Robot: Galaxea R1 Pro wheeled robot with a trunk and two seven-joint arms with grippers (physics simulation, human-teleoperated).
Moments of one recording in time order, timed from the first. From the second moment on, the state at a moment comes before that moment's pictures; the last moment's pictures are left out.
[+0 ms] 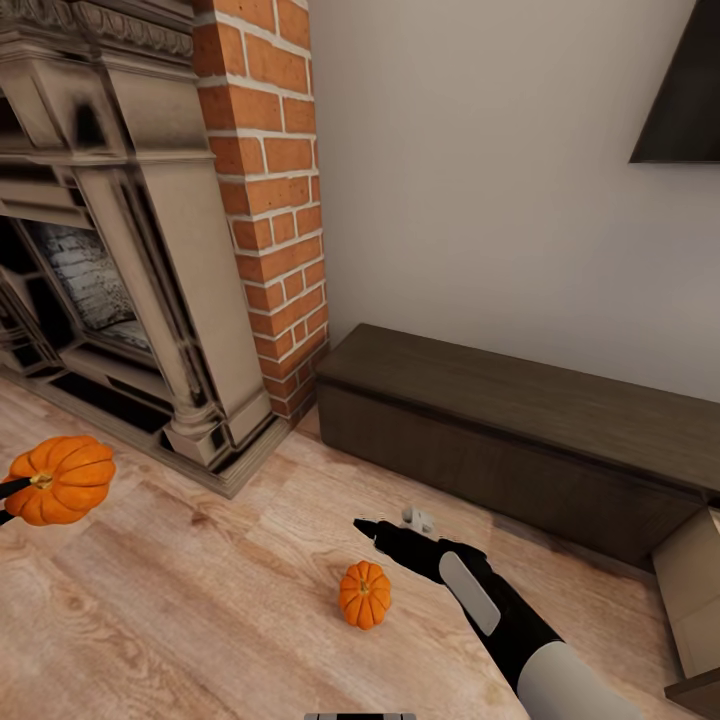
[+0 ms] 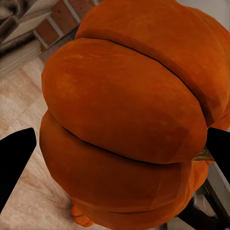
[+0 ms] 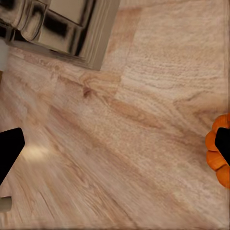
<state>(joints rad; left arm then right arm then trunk) -0.44 0.70 0.66 -0.90 0.39 0.99 -1.24 -0.59 0.03 0.40 -0.78 -0.91 0.42 0.16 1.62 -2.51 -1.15</state>
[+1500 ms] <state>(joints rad) -0.45 0.67 0.69 -0.86 0.36 0.98 -1.25 -0.63 0.00 0.30 -0.45 -0.95 0.13 0.41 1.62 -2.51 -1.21</state>
